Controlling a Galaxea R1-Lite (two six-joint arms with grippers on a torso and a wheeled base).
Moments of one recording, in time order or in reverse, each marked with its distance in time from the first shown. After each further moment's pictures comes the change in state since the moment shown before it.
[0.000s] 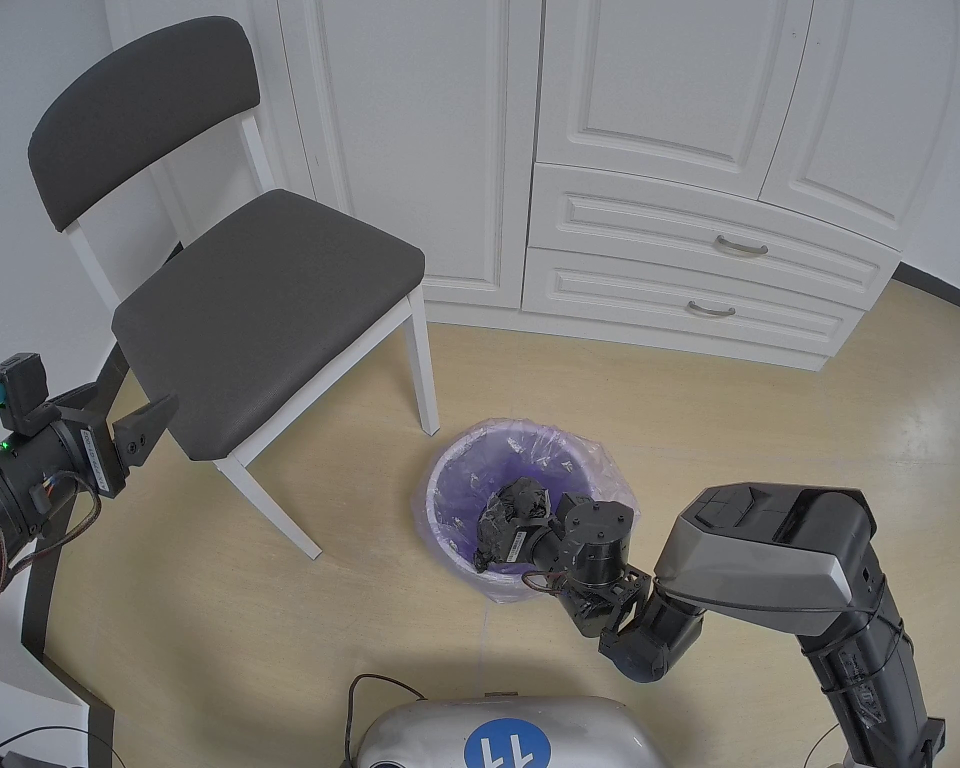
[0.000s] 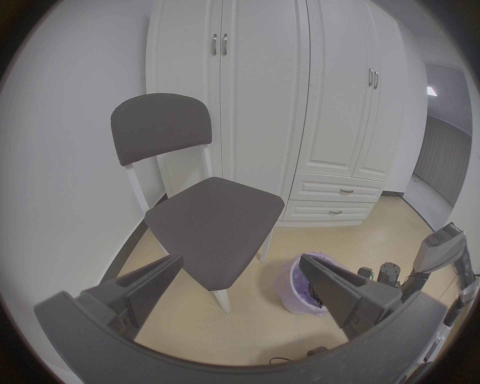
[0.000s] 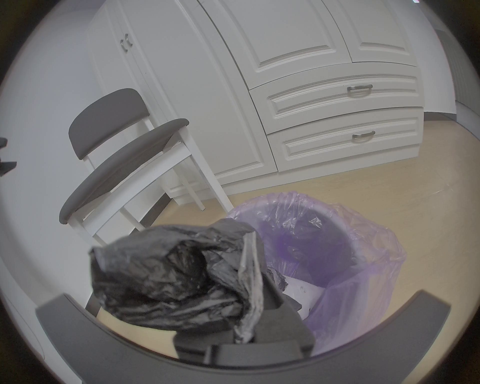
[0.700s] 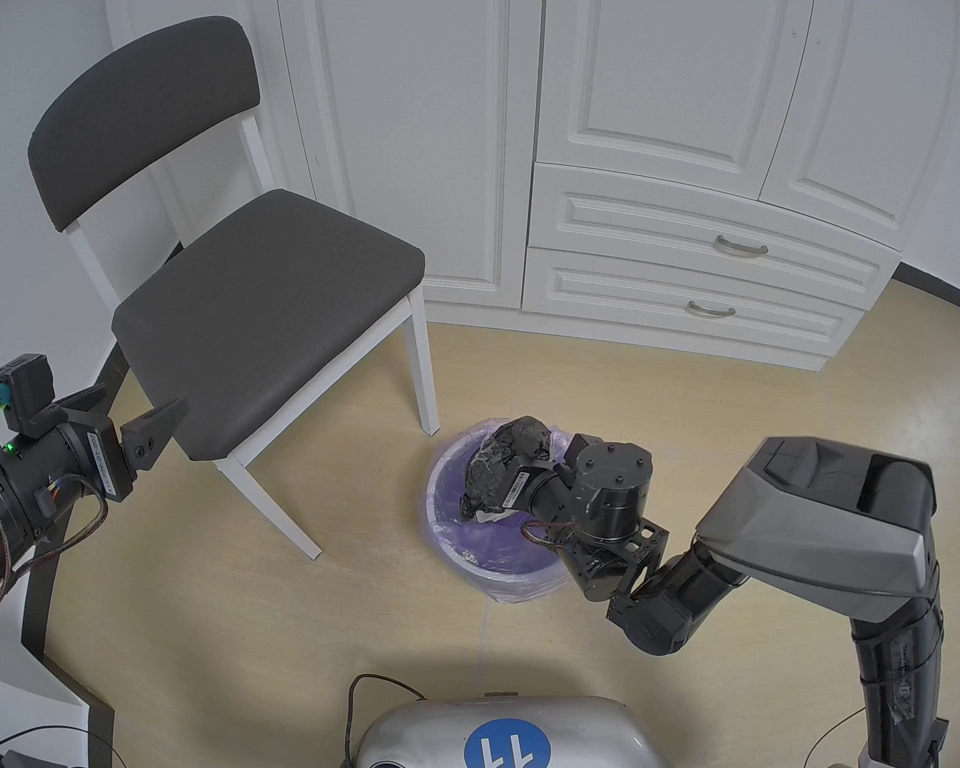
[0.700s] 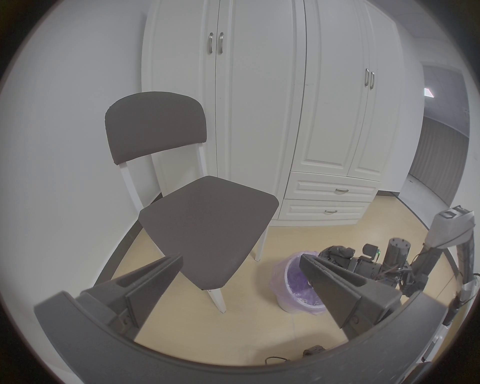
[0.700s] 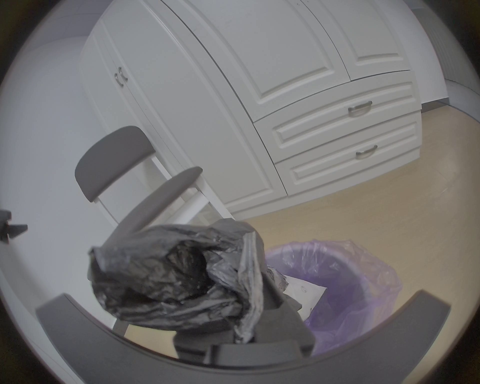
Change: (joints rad) left arm -0.035 0.006 0.000 0.000 0.003 -0.006; right arm 0.021 -0.186 -0.015 0.098 -0.034 0.079
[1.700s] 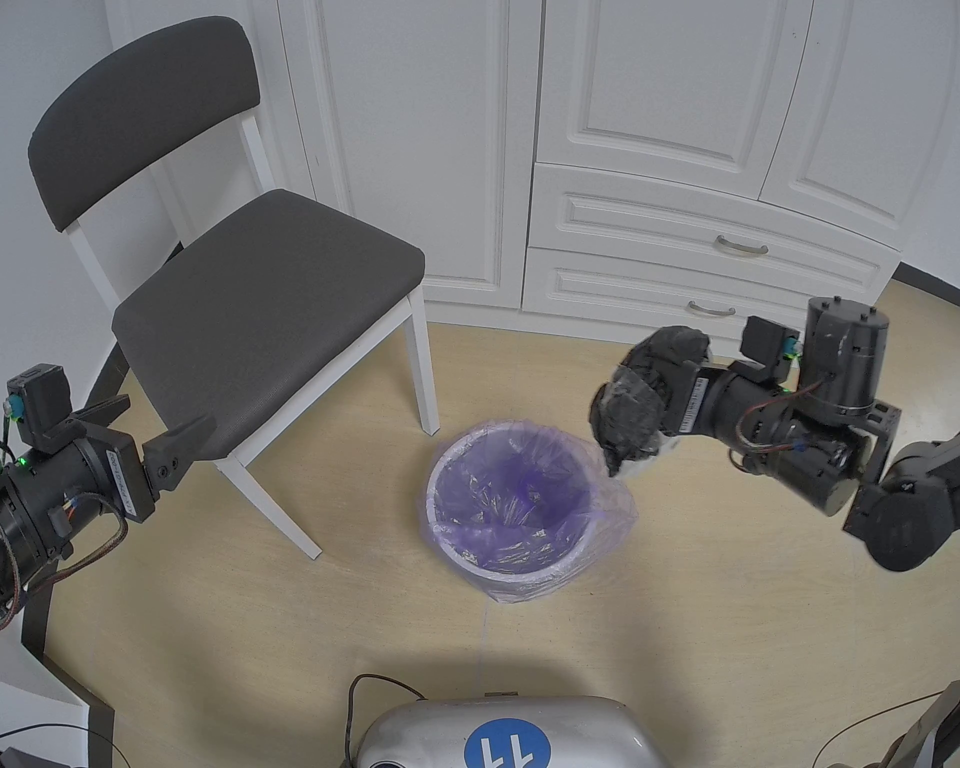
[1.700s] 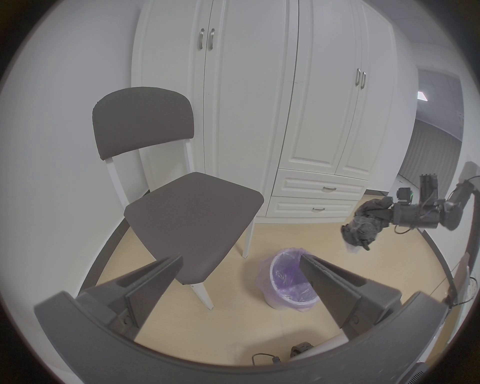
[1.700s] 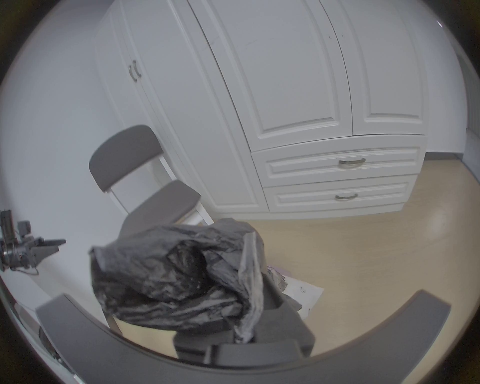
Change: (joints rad) left arm -0.120 0.003 0.011 0.004 0.051 -0.027; right arm -0.162 -0.686 0.249 0.529 0.203 -0.170
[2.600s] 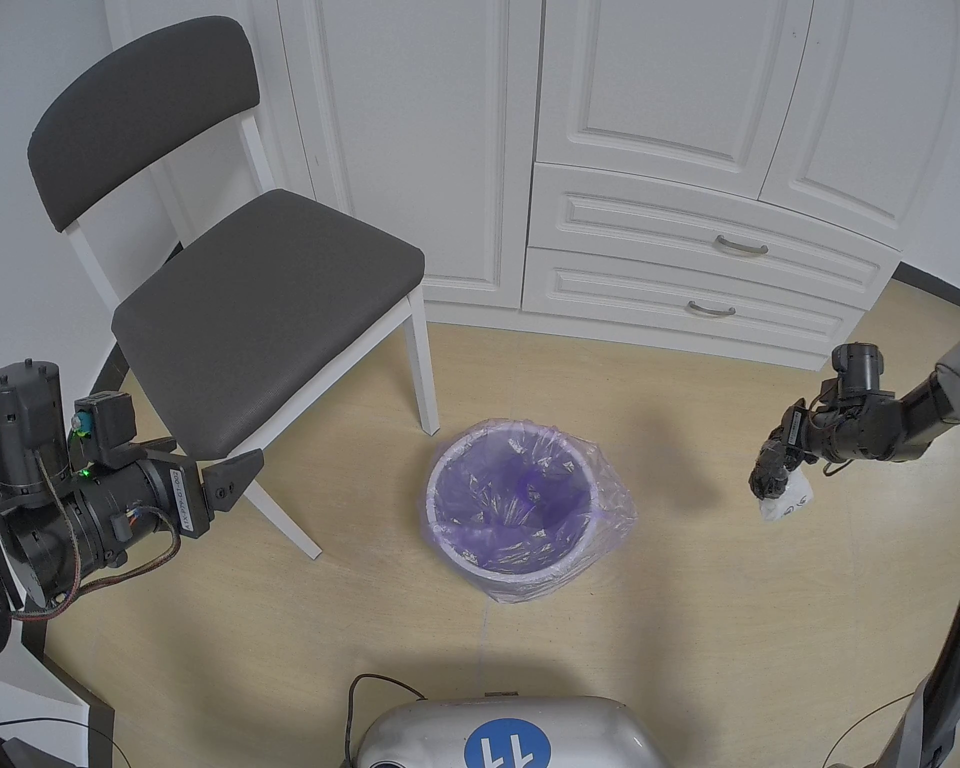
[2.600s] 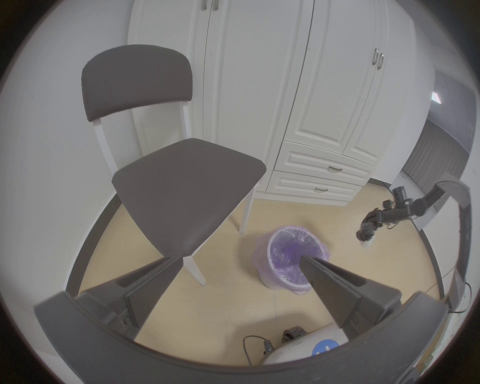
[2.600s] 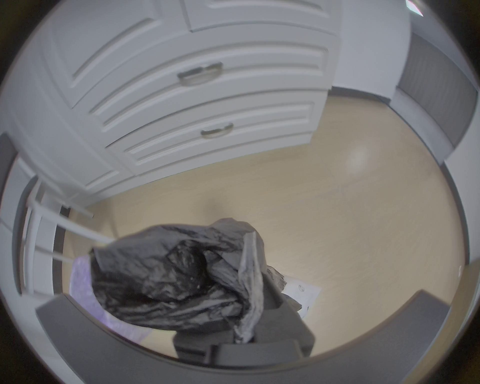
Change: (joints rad) left arm -0.004 0.165 -0.004 0.009 -0.011 -0.082; right arm -0.676 0.433 -0.378 0.449 0.197 -0.055
